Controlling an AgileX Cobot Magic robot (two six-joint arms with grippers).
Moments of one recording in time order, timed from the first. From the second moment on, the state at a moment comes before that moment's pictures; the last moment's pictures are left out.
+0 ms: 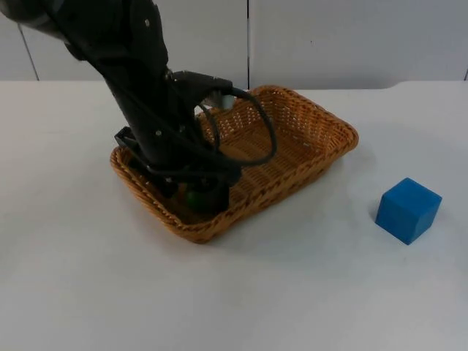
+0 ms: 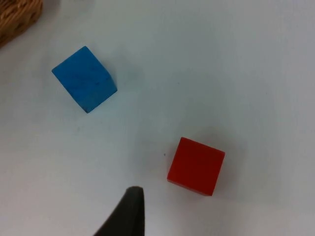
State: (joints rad) right arm 0.02 0.86 -0.70 0.00 0.83 0.01; left arm -0.42 2.16 -1.43 -0.23 0.75 0.31
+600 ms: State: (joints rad) right arm 0.02 0.86 -0.70 -0.01 0.83 0.01; left arm -0.42 1.75 -1.48 -0.13 0.95 0.22
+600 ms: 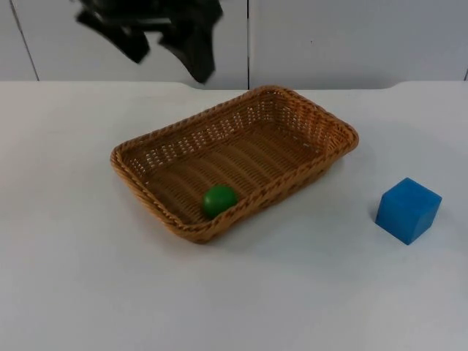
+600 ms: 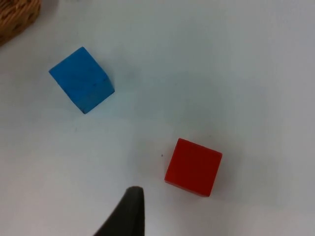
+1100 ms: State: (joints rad) right arm 0.02 0.86 -0.70 -0.01 0.82 0.01; left arm -0.36 1.60 -1.19 -0.04 0.91 0.09
